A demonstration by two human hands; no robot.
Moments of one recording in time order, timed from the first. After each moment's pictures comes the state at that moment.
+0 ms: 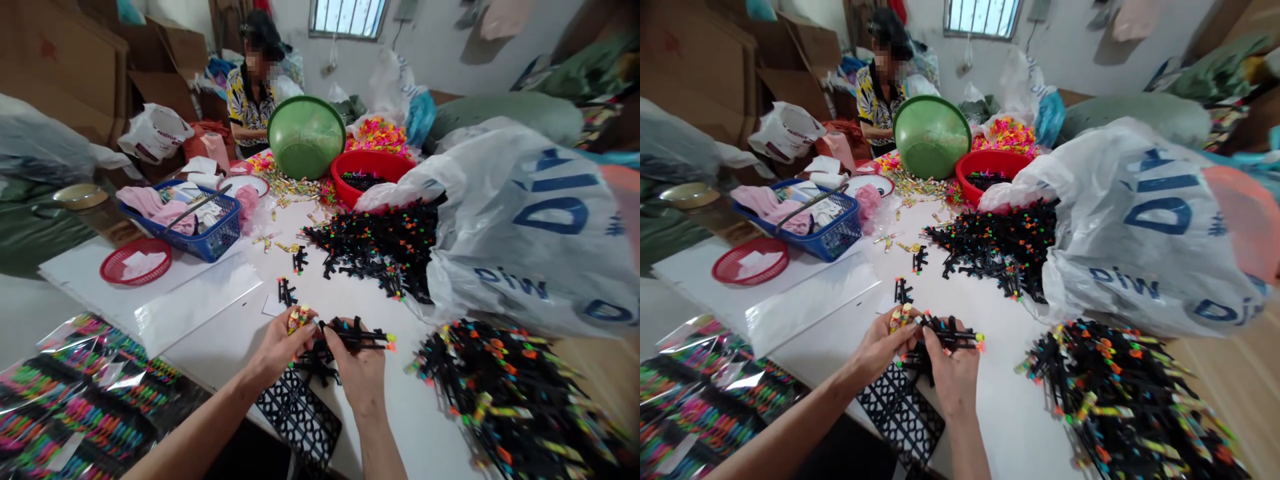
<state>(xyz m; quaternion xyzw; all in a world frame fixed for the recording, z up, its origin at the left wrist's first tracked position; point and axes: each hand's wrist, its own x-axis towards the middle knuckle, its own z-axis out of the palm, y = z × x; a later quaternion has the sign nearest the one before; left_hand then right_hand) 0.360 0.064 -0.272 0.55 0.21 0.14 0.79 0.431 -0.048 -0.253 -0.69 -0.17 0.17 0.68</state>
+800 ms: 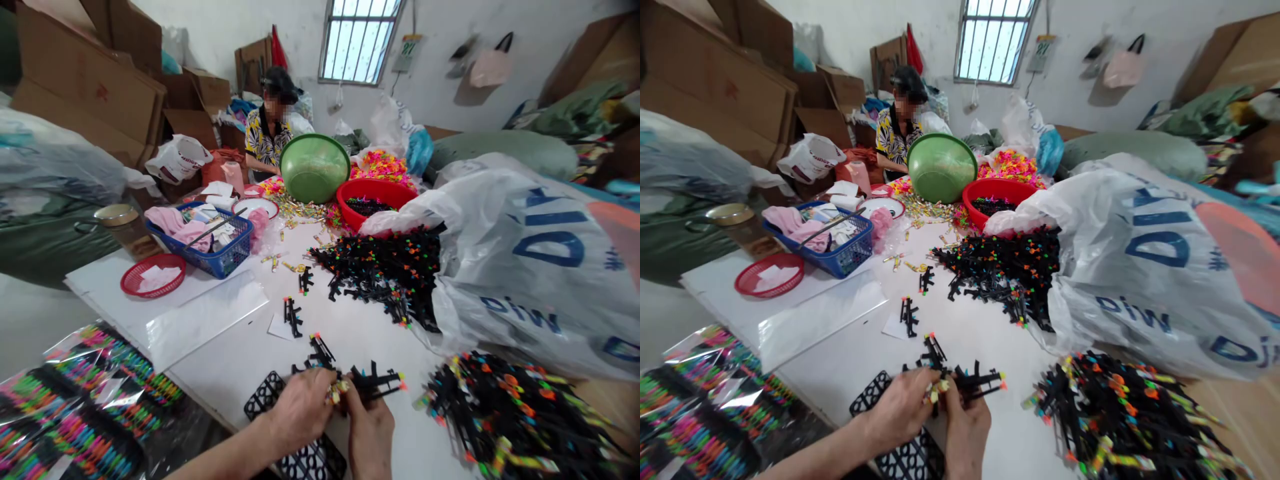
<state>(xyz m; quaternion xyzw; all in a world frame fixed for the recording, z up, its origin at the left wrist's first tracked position) 0.346 0.029 -0.297 0.92 0.09 0.10 0.38 0.414 -0.069 -0.280 -0.73 0.06 0.21 0.65</state>
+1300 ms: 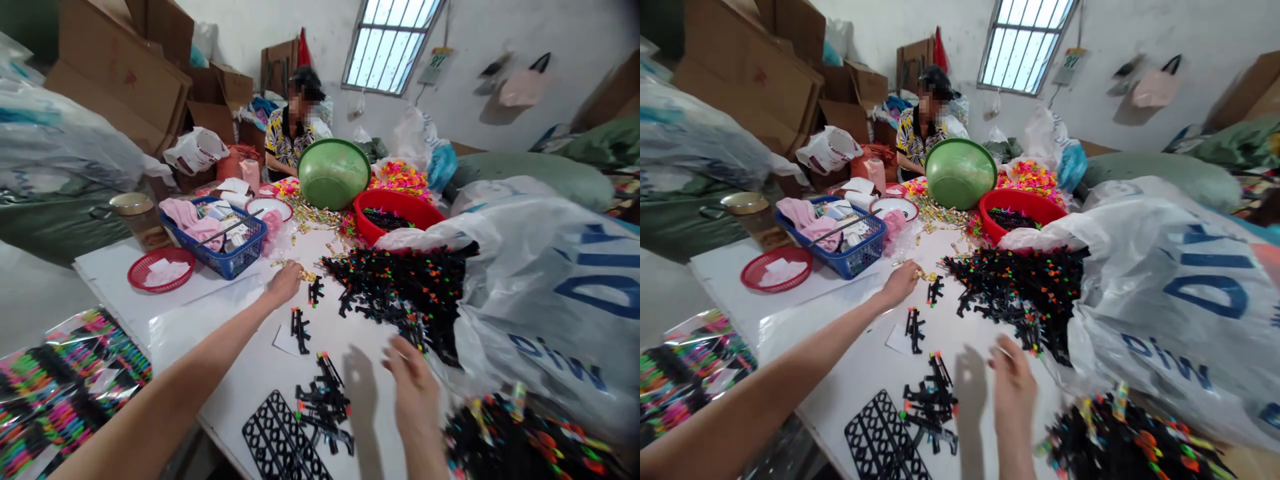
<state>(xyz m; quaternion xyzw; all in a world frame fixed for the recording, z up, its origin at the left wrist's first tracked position) 0.450 0.225 -0.262 0.90 0.30 0.15 0.28 0.535 -0.061 -0.289 -0.75 -0.18 0.04 0.63</state>
